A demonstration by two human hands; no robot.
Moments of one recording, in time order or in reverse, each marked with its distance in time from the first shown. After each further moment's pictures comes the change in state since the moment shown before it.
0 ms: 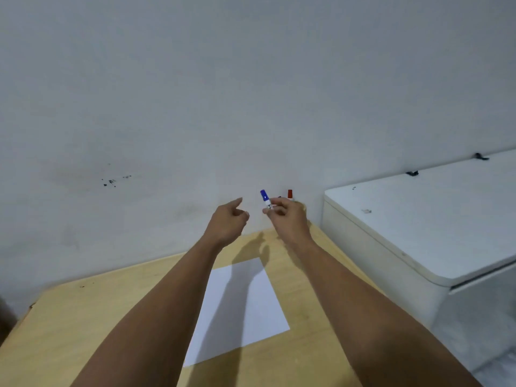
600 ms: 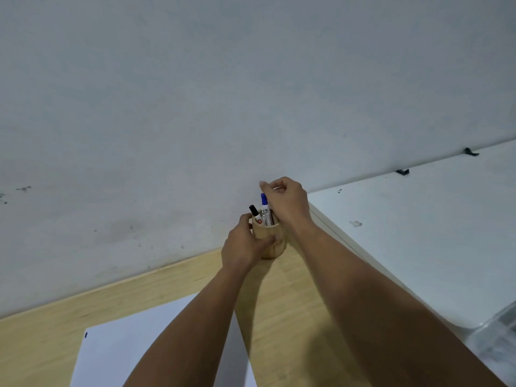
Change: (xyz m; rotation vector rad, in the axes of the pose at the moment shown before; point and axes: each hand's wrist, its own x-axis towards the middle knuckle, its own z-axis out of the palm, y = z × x) left_hand 0.084 -0.023 0.139 0.147 0.048 0.002; right_hand 0.120 0.017 -0.046 -0.309 0.116 0.122
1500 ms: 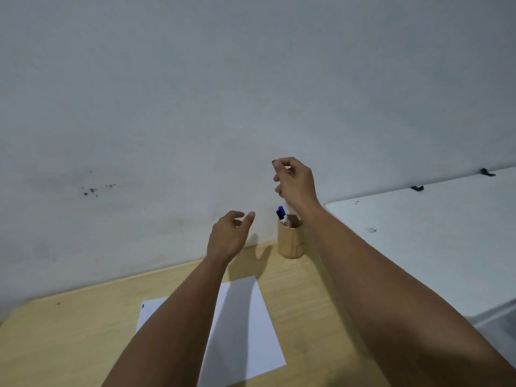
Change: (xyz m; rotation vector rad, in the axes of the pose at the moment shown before) left_hand -0.038 -0.004 -0.112 -0.082 0.117 -0.025; right_hand -0.050 -0.094 -0.012 0.337 -0.054 -0.194
